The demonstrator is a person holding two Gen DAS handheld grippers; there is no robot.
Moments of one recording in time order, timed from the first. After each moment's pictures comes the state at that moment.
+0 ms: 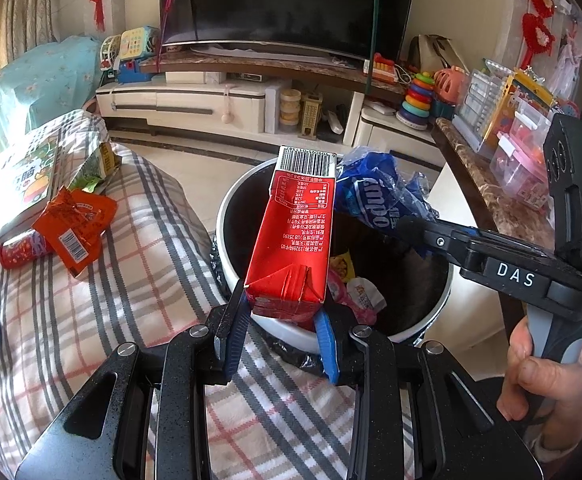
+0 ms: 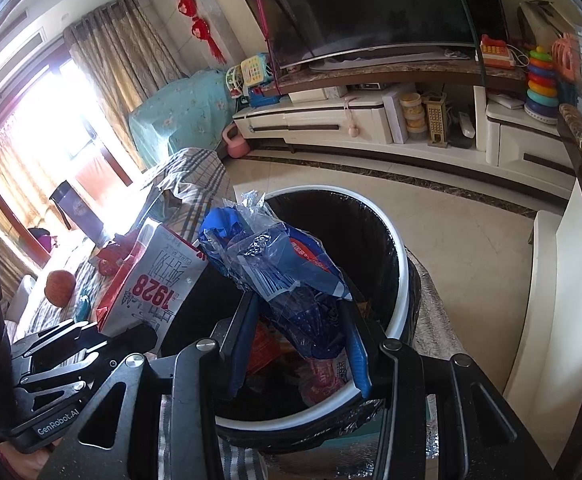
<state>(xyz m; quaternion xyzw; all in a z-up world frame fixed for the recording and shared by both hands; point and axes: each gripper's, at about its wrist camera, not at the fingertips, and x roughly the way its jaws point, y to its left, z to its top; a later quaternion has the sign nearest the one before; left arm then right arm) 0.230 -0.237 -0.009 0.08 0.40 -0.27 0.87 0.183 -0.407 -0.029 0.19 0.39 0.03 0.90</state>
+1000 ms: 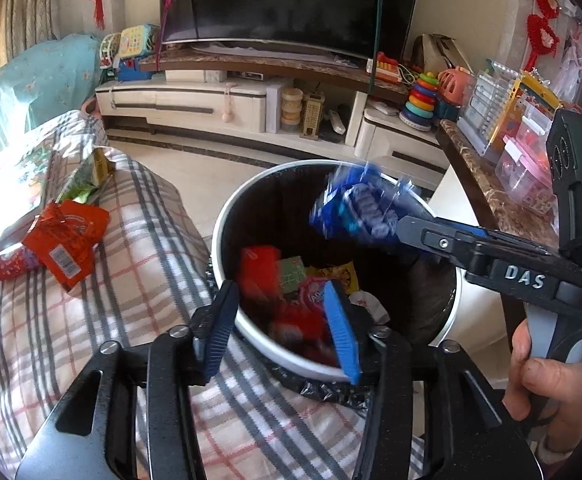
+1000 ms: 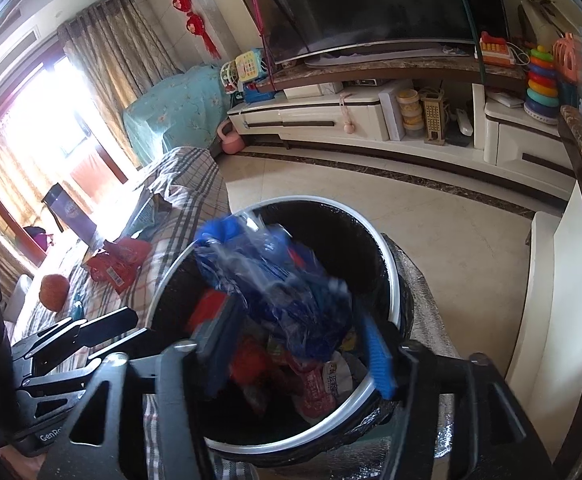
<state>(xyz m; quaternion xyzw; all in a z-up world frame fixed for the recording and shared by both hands) 0.243 -0.244 -0.009 0.08 0.40 -0.27 0.87 0.198 -0.420 -0.027 0.19 0.40 0.02 0.90</state>
